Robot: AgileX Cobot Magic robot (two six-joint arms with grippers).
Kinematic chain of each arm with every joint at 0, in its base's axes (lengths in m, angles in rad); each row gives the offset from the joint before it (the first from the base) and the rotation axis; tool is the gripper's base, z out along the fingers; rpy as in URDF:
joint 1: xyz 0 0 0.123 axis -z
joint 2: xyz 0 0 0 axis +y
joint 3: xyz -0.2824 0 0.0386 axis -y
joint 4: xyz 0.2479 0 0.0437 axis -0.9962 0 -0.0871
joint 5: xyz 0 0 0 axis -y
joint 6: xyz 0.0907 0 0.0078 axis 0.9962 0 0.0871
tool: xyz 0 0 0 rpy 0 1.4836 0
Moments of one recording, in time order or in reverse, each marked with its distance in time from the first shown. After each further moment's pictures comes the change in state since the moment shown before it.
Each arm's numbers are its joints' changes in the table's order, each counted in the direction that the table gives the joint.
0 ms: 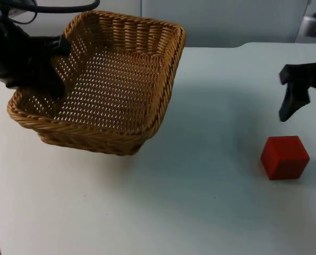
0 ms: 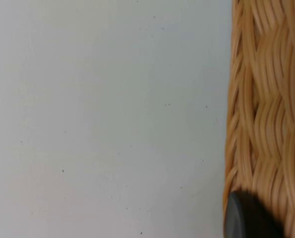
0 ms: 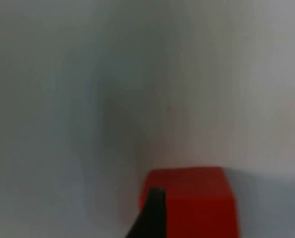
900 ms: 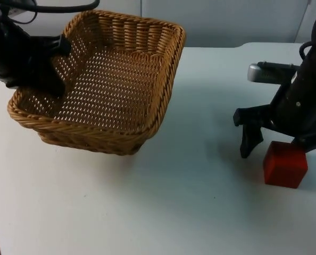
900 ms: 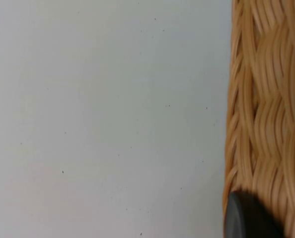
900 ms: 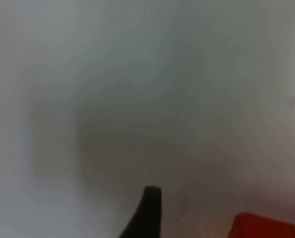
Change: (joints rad) right arm -0.107 0.210 0.066 -0.003 0.017 0.050; left arm 0.000 0.000 0.000 0.002 0.002 0.001
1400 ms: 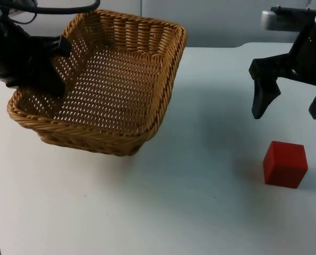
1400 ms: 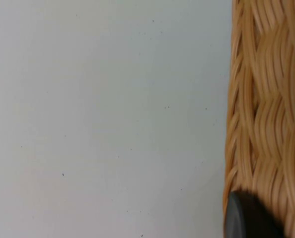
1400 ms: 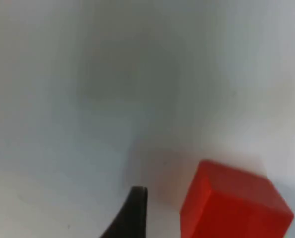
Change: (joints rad) right arm -0.002 -0.152 0.122 0.067 -0.264 -0.006; left arm 0.000 0.000 0.000 0.002 0.000 0.017
